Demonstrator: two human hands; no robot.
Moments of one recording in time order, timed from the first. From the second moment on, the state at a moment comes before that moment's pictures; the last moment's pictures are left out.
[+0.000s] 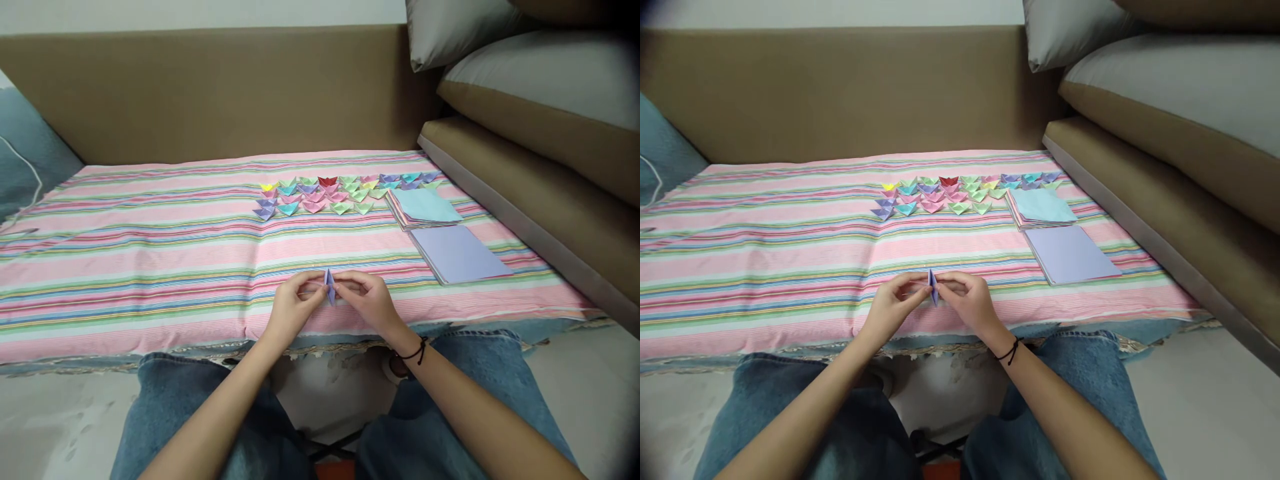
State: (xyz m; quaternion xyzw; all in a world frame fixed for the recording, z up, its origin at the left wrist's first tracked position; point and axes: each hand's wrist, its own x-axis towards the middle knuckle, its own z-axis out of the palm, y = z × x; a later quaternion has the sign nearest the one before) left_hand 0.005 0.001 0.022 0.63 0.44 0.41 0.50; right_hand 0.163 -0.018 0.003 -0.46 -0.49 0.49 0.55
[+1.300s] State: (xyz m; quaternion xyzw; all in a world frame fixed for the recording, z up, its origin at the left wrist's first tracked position) left_hand 0.014 -0.004 0.020 0.54 0.41 0.40 0.62; right_hand 0.169 -0.018 0.015 -0.46 -0.48 0.50 0.56
